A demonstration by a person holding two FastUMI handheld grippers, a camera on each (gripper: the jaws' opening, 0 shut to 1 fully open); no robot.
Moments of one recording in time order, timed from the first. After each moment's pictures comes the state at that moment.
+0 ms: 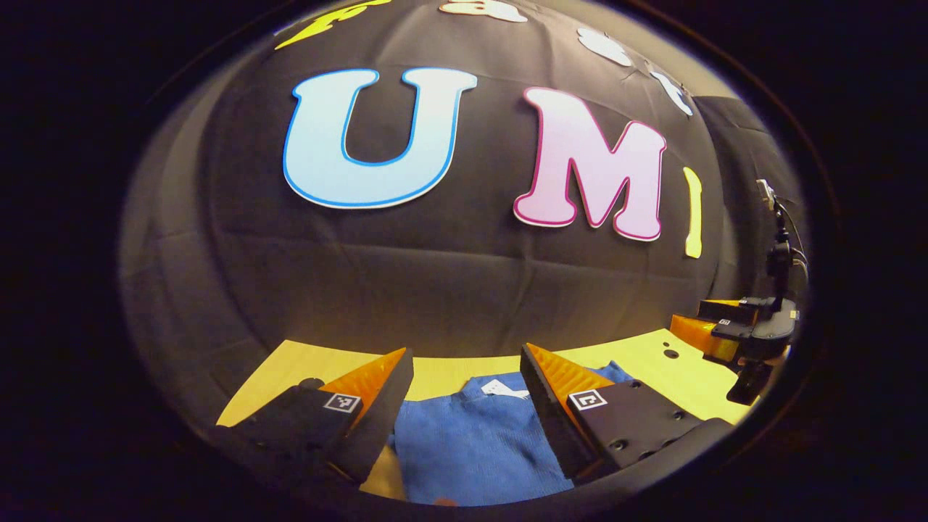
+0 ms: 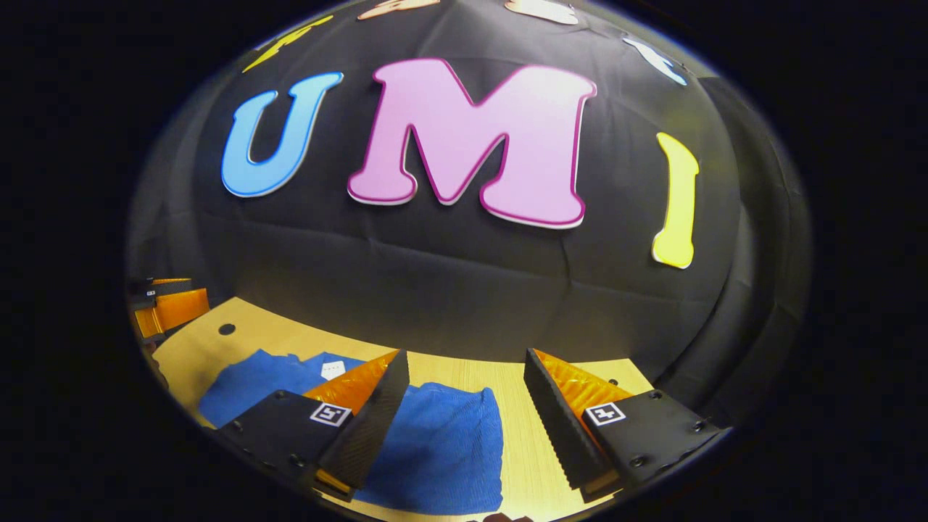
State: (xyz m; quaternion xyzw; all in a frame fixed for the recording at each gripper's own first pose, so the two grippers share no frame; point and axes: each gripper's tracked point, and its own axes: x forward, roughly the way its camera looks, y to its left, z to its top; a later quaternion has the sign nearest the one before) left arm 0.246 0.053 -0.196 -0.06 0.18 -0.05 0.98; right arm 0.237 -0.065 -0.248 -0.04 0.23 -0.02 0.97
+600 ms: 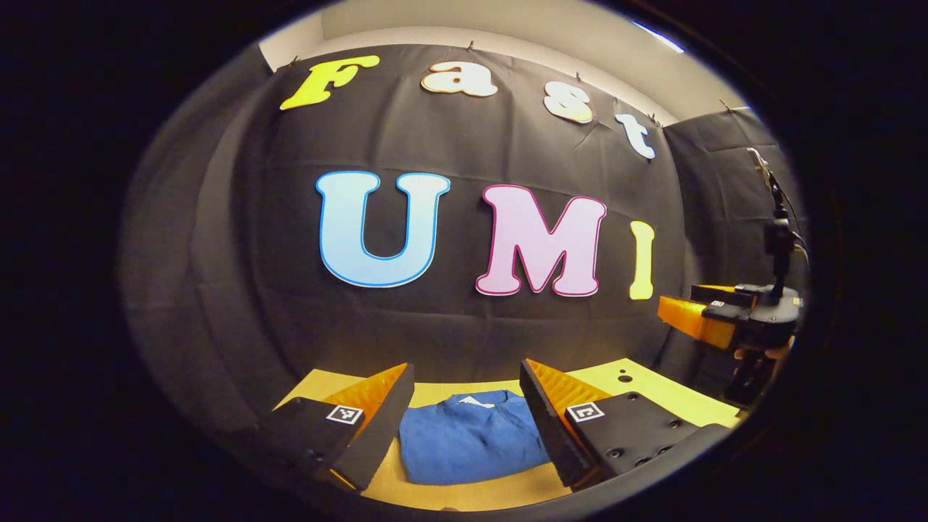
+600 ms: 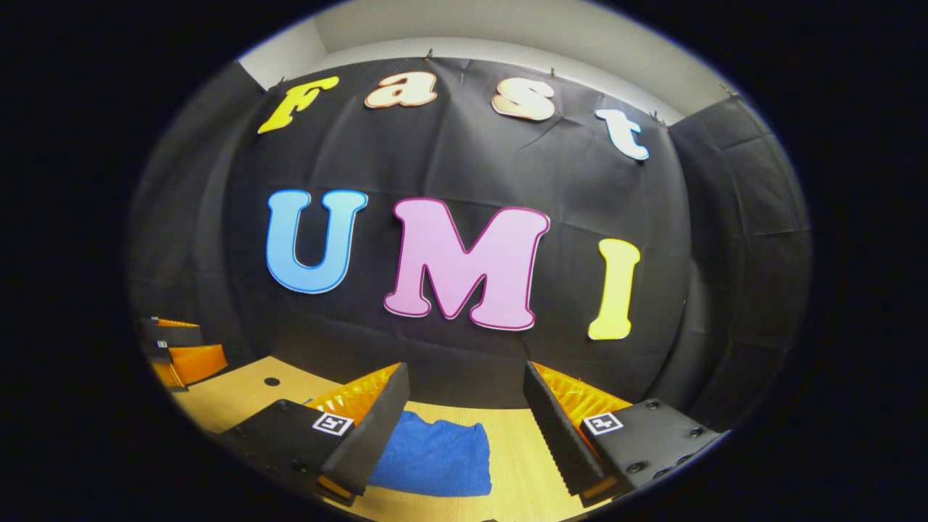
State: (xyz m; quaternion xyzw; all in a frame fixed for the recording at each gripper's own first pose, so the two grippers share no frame) left arm 0.082 0.027 -0.073 -0.02 0.11 -0.04 0.99; right arm 0.119 -0.052 -0.060 -0.02 0.09 -0.04 0.99
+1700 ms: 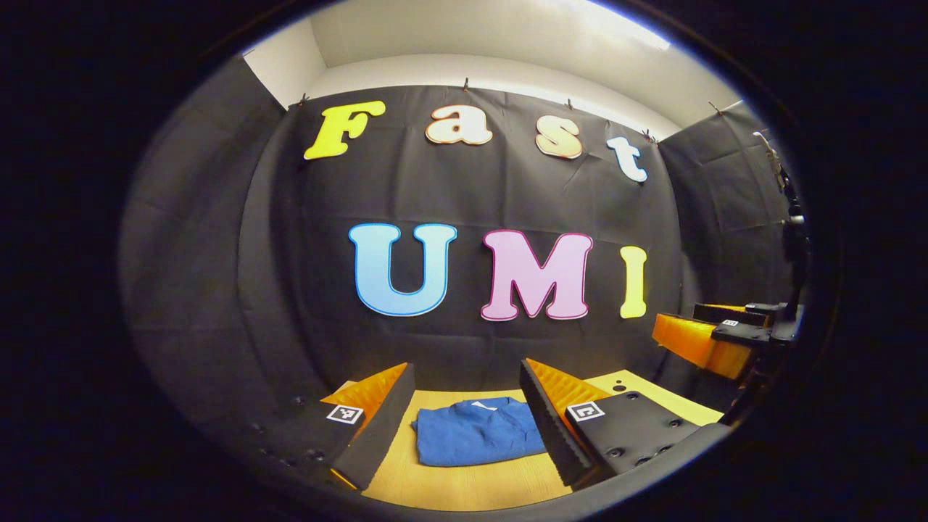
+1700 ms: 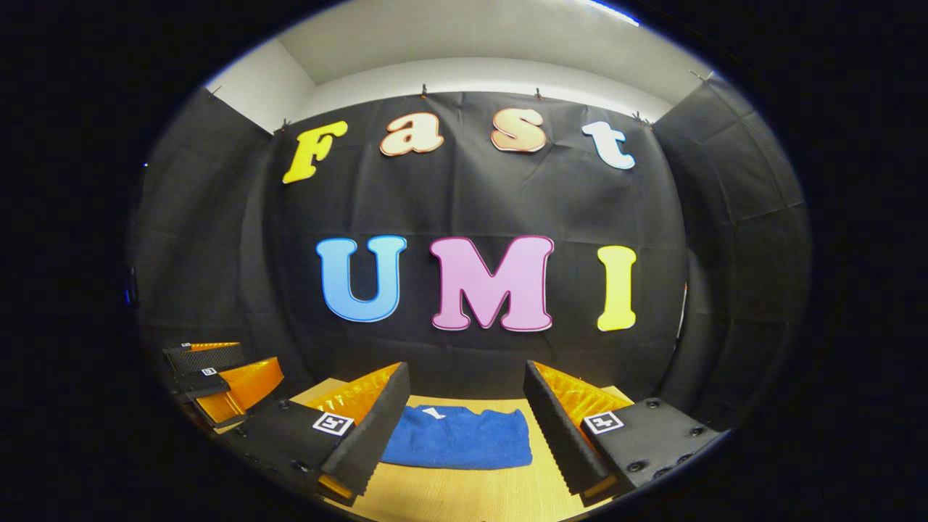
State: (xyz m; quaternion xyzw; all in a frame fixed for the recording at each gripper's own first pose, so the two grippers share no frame) left arm -0.025 0.011 0.001 -0.02 0.03 0.01 1.00; right arm -0.002 0.005 0.000 0.03 0.05 0.02 1.00
